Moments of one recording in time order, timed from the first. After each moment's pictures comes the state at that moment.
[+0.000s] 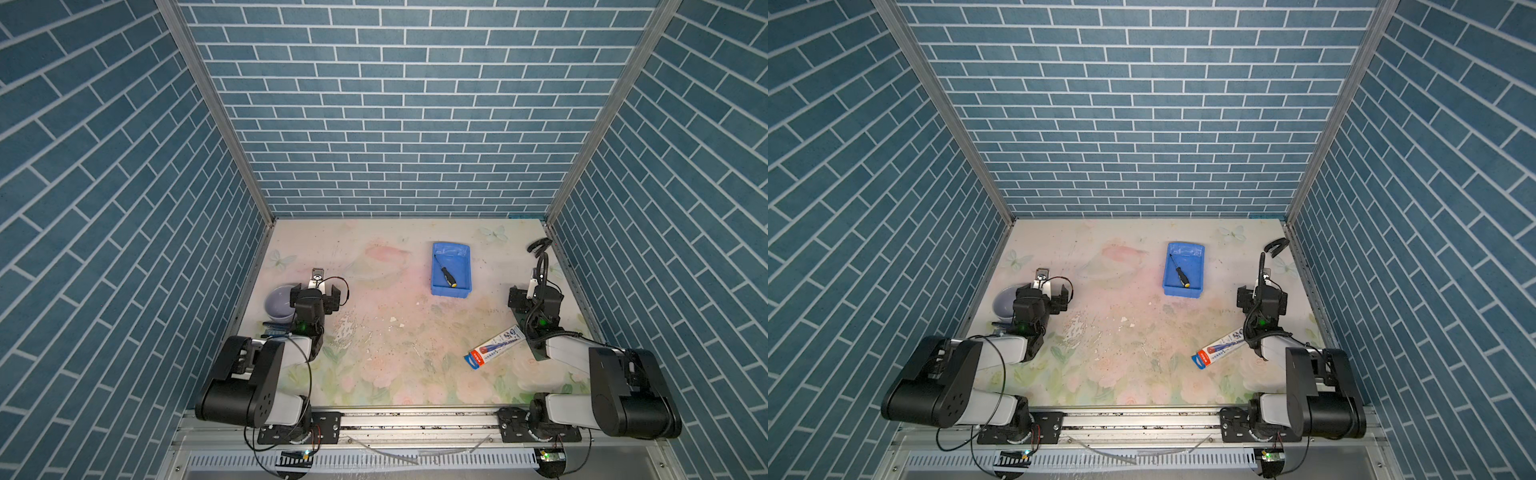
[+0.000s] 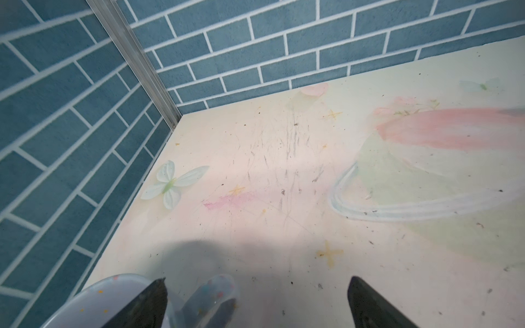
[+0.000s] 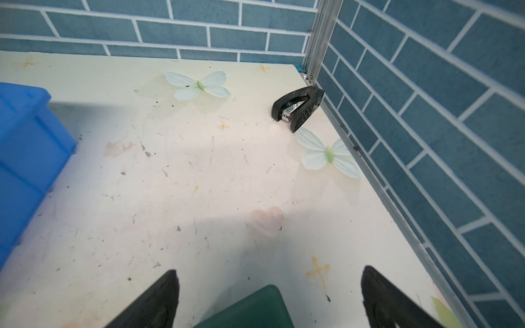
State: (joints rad) left arm -0.13 1.46 0.32 0.78 -0.28 0.14; right arm 0.03 1.38 0.35 0.59 0.22 -0.05
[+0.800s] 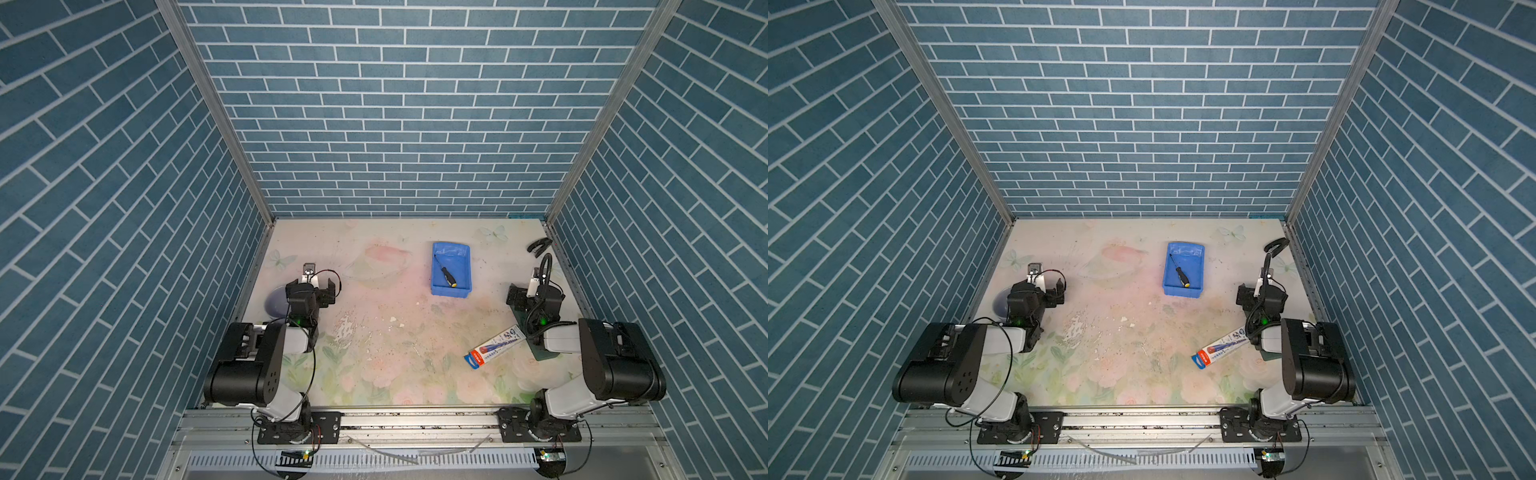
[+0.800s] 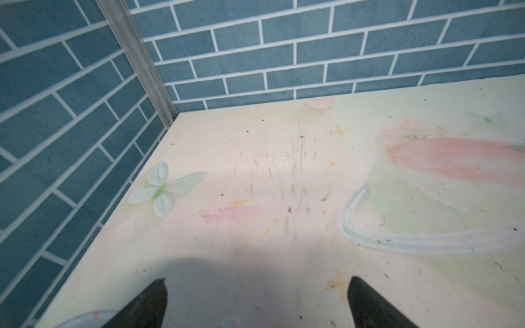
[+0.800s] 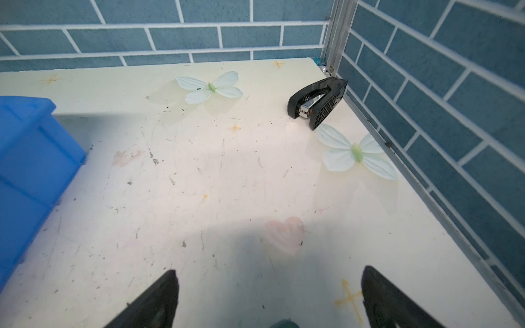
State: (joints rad) left arm -0.05 1.53 0.37 0.81 -0.17 0.07; right arm -0.03 1.53 0.36 0.75 0.09 0.00
